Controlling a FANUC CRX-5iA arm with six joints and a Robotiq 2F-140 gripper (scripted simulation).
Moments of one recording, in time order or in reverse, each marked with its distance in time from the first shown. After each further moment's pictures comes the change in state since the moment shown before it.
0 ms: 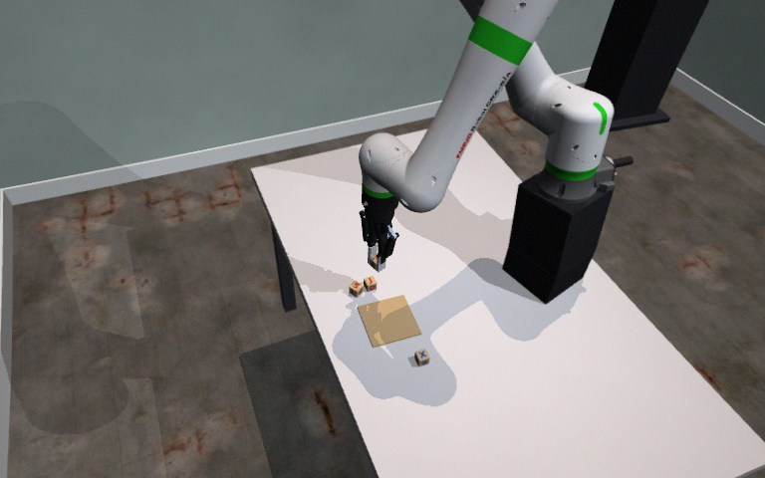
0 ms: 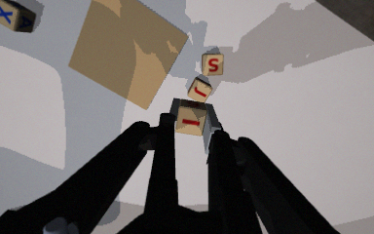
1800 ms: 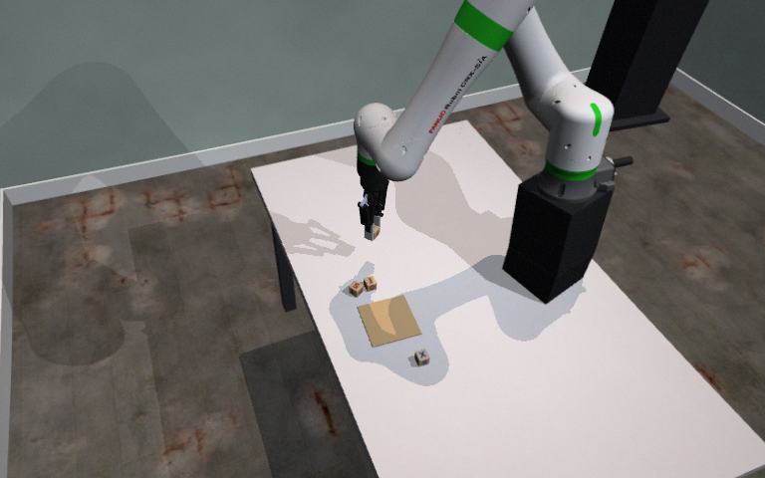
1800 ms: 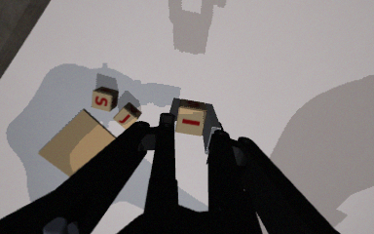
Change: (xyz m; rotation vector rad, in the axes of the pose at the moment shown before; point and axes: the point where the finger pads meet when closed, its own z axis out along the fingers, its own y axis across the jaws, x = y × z) arm -0.070 0.099 0.003 0.008 -0.007 1.262
